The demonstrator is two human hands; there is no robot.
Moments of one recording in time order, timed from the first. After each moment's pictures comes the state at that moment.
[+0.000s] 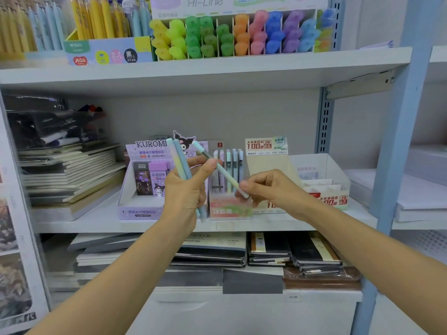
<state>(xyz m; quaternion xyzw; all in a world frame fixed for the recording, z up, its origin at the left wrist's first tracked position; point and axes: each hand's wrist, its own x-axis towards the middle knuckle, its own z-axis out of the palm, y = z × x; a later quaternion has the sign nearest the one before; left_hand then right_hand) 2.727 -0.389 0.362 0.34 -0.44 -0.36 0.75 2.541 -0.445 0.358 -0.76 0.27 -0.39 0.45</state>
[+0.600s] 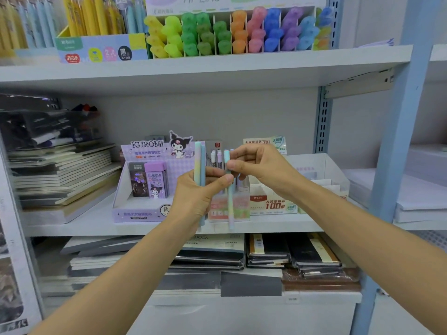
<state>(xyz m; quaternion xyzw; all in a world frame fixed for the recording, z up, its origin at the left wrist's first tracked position) 2.720 -0.394 0.358 0.40 -0.51 -0.36 0.67 2.561 -0.450 0.395 -0.77 0.23 -0.47 0.37</state>
